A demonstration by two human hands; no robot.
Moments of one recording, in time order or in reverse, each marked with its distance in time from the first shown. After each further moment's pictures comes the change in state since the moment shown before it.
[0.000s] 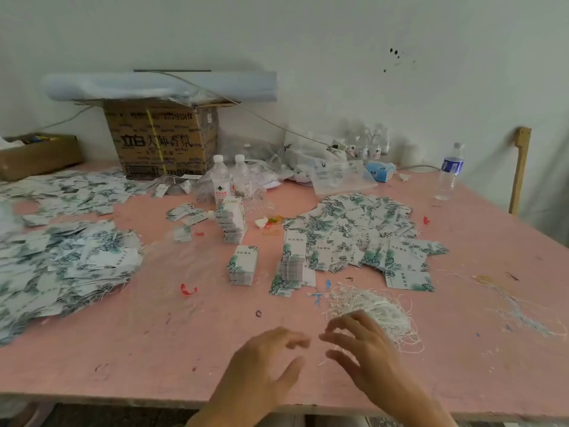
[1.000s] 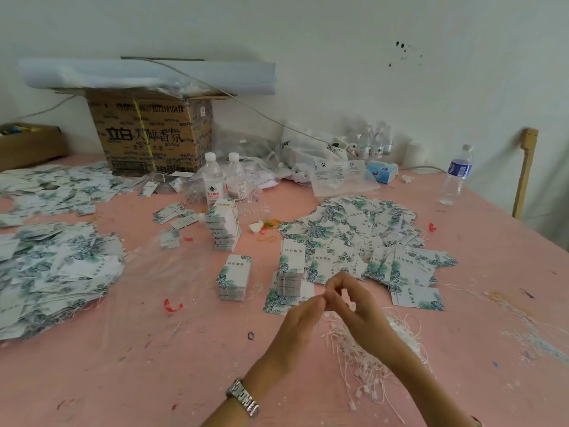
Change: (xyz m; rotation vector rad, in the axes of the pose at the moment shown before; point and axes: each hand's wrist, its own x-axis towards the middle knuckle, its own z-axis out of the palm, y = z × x) left_hand 0.123 -0.011 0.033 -0.795 0.020 -0.038; right_hand 0.090 0.041 0.004 0.694 0.061 0.271
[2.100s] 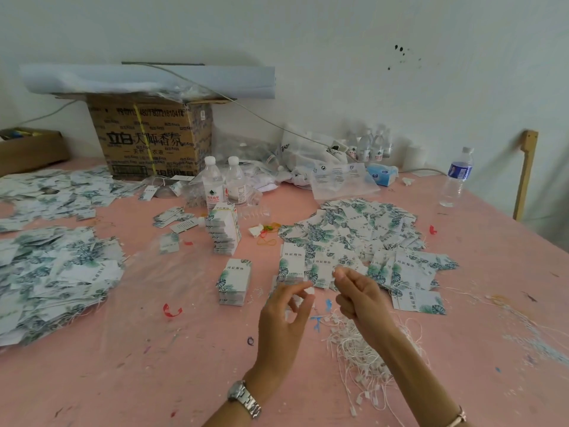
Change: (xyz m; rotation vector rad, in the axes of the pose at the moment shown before) left_hand 0.004 -0.006 -0.011 0.498 0.524 0.311; right_hand 0.022 0.024 -0.002 0.611 0.131 0.300
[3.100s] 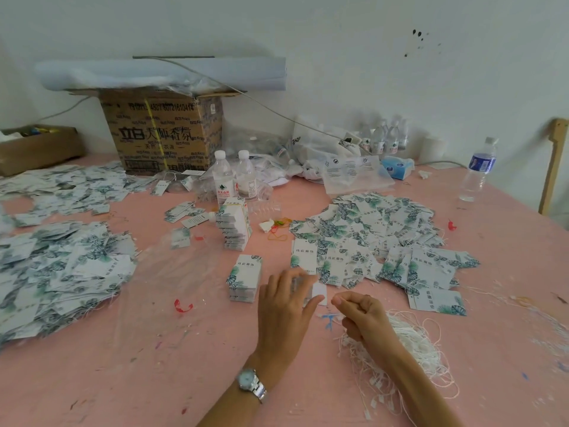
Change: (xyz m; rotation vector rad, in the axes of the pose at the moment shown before) left_hand 0.017 -0.026 -0.004 0.678 0.059 0.341; right_hand -0.003 0.048 -0.006 -0.038 -0.064 0.114
